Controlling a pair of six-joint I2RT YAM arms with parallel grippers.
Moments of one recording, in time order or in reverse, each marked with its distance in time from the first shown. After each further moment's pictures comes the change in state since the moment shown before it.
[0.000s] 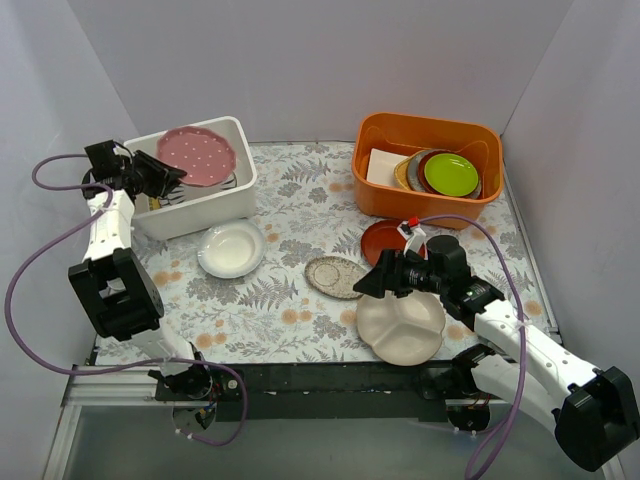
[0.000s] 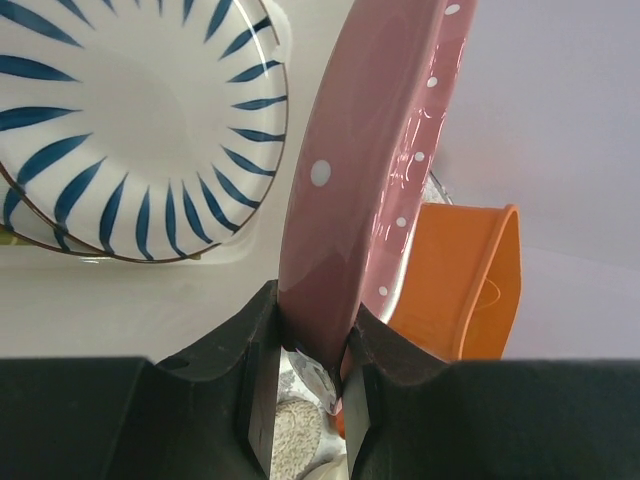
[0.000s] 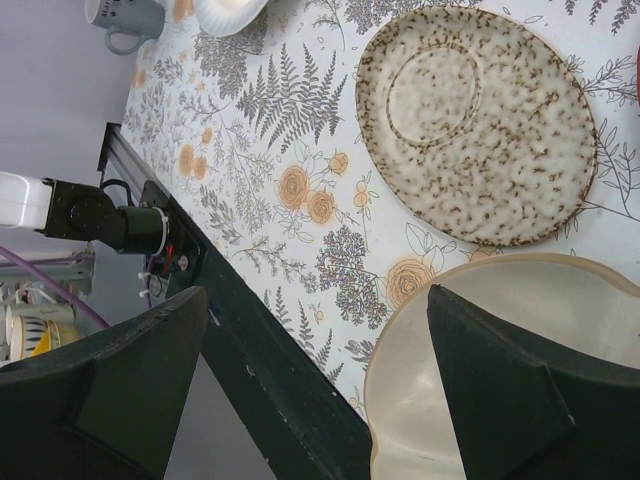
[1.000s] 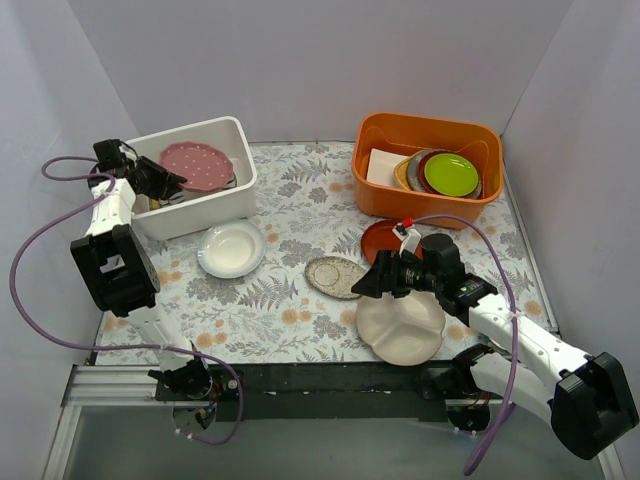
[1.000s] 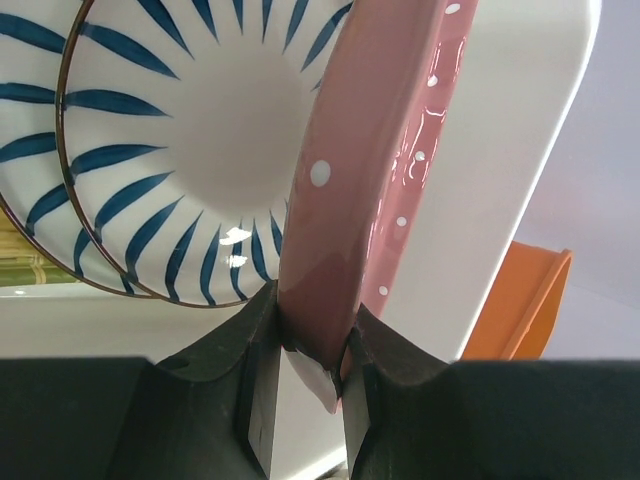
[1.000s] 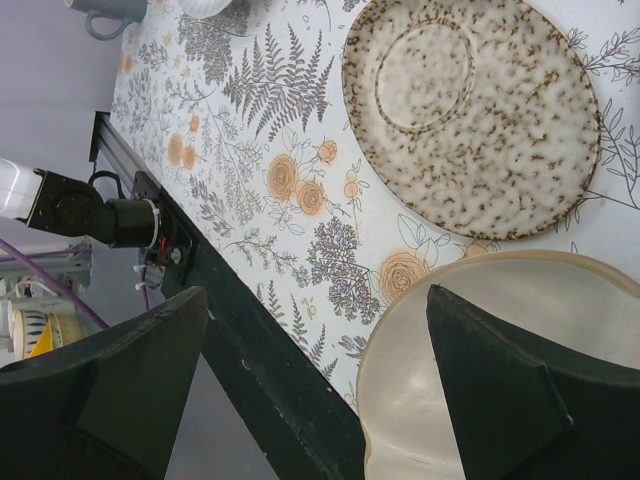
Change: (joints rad) left arm 0.002 0.200 0.120 -0.087 -0.068 0.017; right arm 0.000 0.072 0.000 0.016 -0.016 -0.002
